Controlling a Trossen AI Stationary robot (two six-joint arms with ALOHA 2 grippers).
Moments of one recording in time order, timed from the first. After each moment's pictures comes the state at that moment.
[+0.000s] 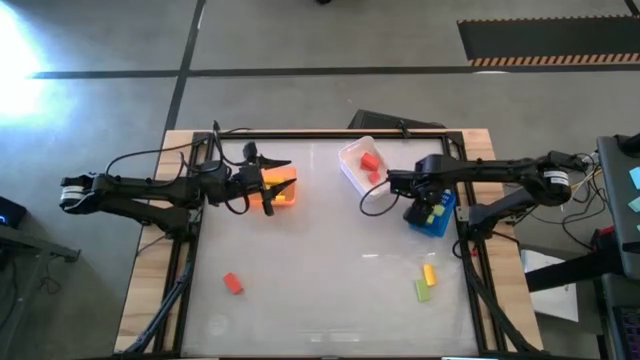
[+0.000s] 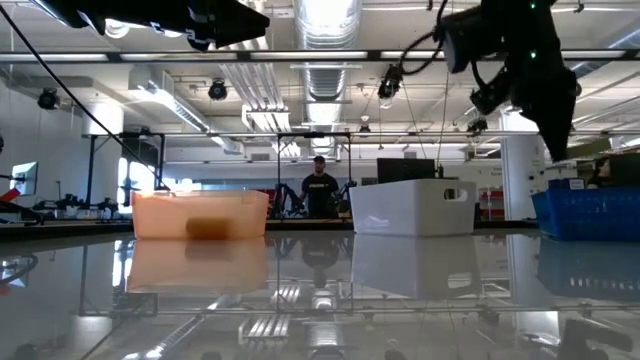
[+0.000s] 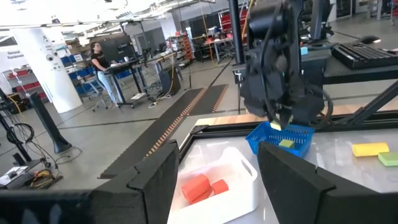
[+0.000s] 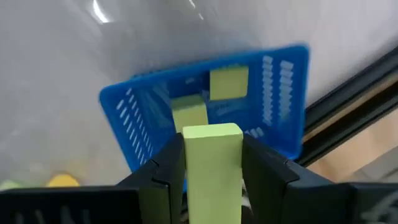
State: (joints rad) left arm 0.09 0.97 0.63 0.37 -0.24 0.24; right arm -0.22 1.37 1.01 -1.38 0.08 0.44
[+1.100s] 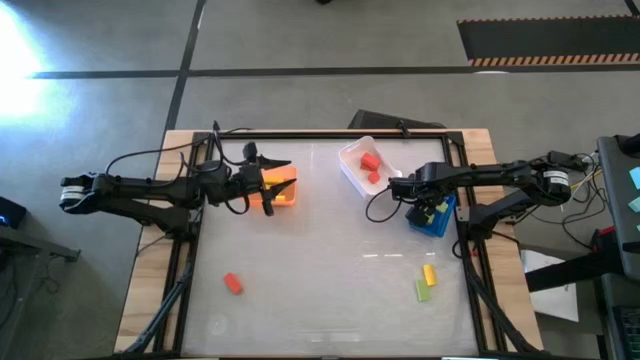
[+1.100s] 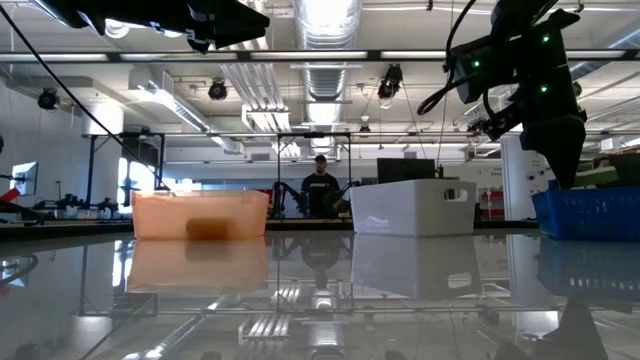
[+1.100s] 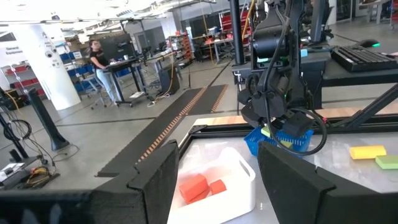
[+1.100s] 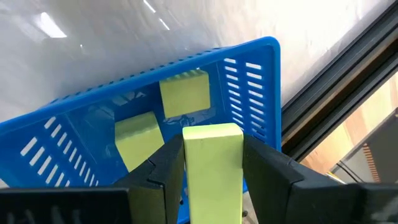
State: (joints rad) left arm 0.09 0.97 0.63 0.37 -0.24 0.22; right arm -0.22 1.38 0.86 -1.29 0.24 0.50
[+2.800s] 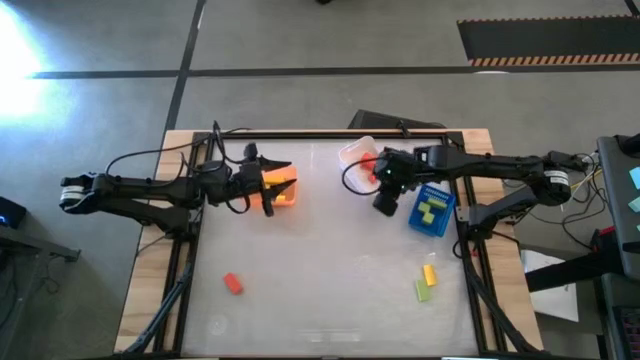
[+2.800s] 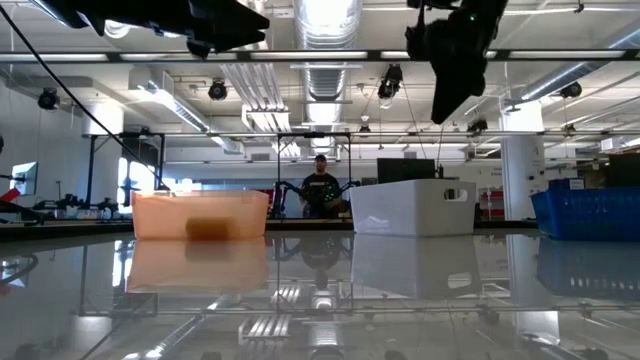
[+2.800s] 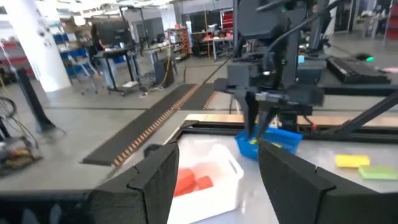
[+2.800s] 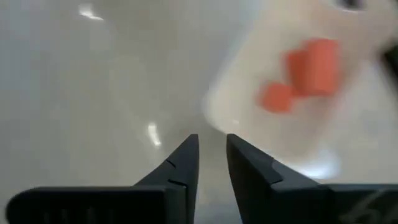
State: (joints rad) left arm 0.09 0.97 0.63 0.36 -0.24 0.11; right arm -0.19 1.38 1.20 -0.94 0.06 0.25
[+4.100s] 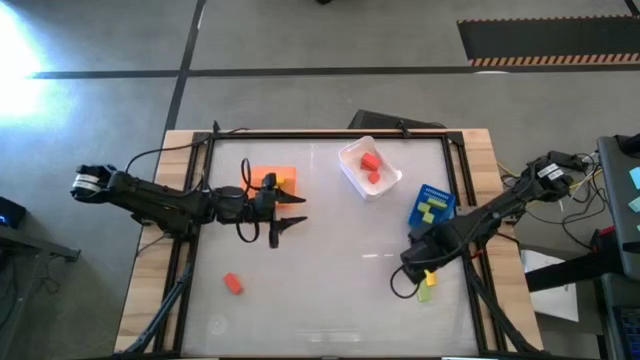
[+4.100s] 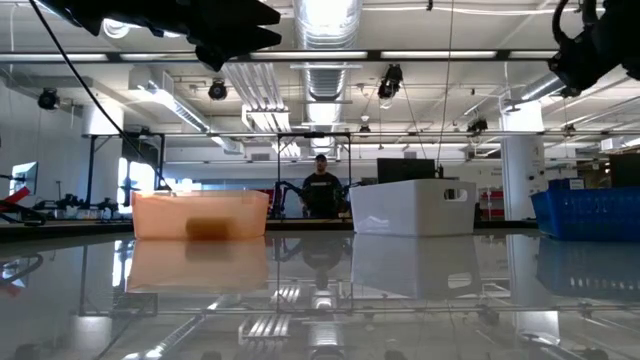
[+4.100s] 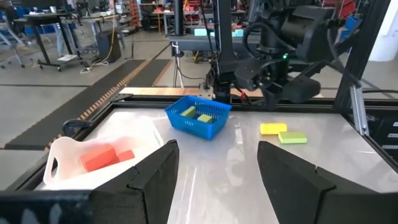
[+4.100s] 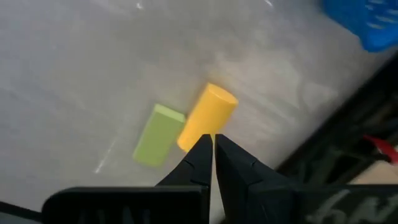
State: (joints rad) left arm -0.12 1.12 0.63 0.38 -0.23 -0.02; right arm 0.50 1.39 0.97 -1.18 -0.18 1.48
